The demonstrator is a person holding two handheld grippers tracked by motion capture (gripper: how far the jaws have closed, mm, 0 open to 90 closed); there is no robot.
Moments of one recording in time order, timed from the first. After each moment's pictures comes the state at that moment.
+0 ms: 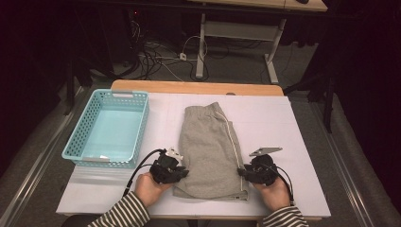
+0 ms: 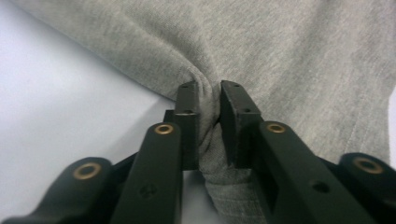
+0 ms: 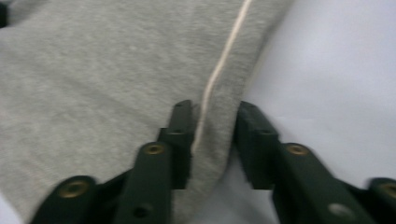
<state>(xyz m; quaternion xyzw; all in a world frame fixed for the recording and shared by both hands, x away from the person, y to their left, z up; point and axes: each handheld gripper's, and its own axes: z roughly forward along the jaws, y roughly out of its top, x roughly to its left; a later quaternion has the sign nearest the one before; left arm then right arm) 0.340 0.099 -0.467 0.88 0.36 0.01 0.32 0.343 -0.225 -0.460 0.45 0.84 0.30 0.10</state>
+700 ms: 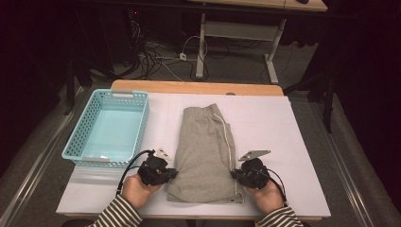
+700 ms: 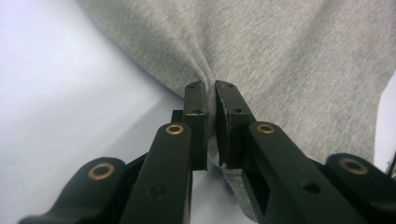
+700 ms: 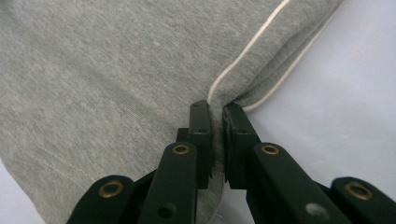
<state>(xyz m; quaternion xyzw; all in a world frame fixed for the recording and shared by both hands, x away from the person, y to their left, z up) 0.327 0.130 -0.456 0.88 0.37 0.02 0.31 0.331 -0.198 -0.458 0.40 0.86 0.29 0.10</state>
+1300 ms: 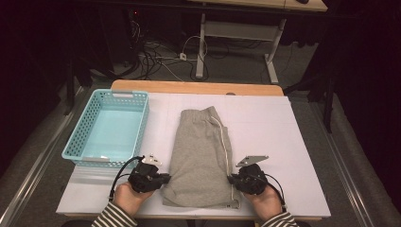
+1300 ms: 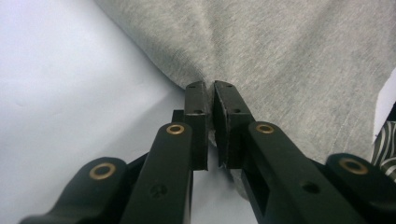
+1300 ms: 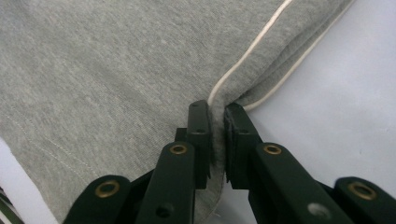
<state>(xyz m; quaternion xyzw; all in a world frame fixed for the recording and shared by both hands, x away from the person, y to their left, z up) 0.310 0.147 -0.461 0.86 0.39 0.01 0.32 0.317 -0.191 -0.459 0.39 0.87 0.30 0.10</state>
